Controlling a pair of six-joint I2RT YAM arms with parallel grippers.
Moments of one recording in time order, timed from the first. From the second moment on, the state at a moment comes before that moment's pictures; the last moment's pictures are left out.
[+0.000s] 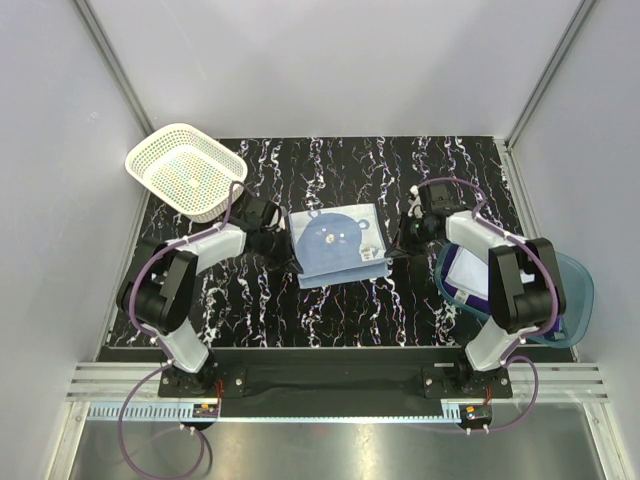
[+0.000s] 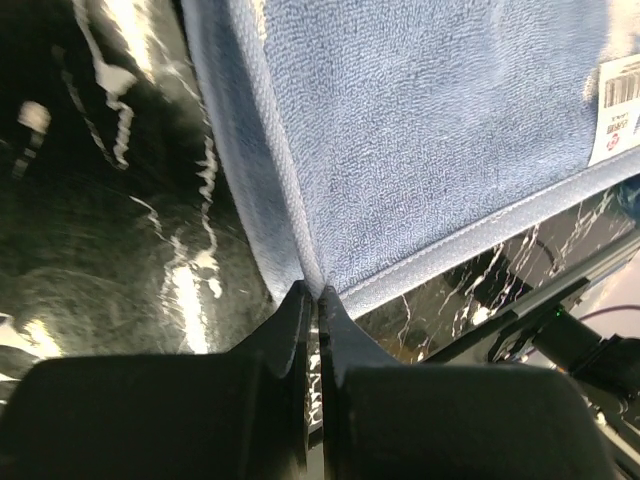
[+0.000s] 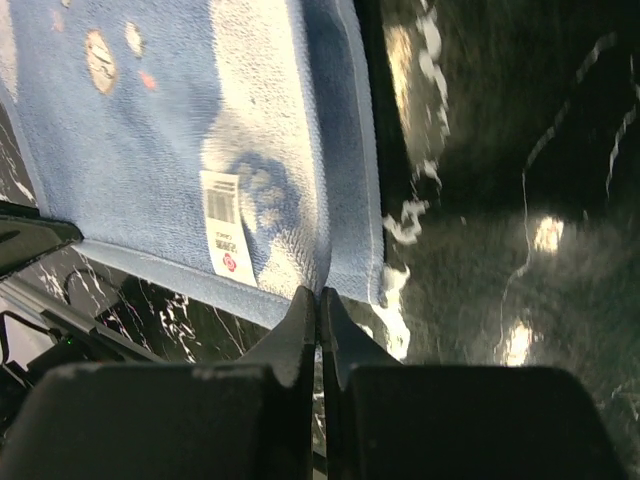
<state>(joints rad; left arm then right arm) -0.40 1.69 0.97 -0.40 0.44 -0.64 0.22 1.69 1.05 -0.47 -0.43 0.44</state>
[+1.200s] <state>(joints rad) -0.49 1.58 0.79 -0.39 0.44 -0.68 0.22 1.53 0.78 -0.45 -0.45 0.50</state>
